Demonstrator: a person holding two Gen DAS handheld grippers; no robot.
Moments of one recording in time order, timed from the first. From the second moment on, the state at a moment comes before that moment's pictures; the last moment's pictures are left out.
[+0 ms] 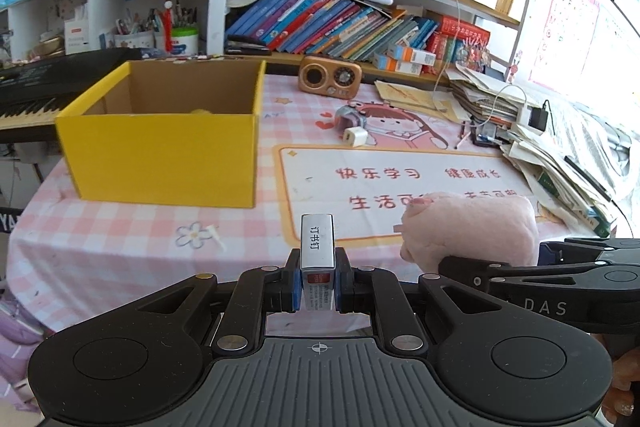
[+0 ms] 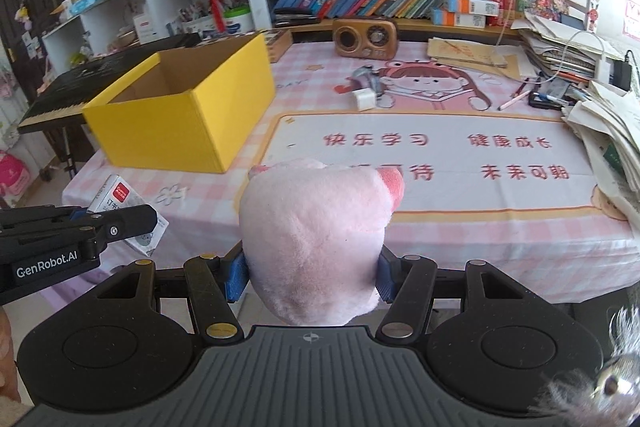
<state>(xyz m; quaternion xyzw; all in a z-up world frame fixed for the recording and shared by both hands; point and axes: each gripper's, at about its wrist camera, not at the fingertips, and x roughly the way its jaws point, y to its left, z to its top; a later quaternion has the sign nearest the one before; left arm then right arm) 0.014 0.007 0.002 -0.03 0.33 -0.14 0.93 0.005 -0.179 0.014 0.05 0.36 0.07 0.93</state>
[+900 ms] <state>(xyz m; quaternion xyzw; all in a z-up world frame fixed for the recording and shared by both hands) -0.014 0.089 0.003 -0.07 0.33 -0.04 0.94 0.019 -0.093 0.014 0.01 0.36 0.17 0.92</state>
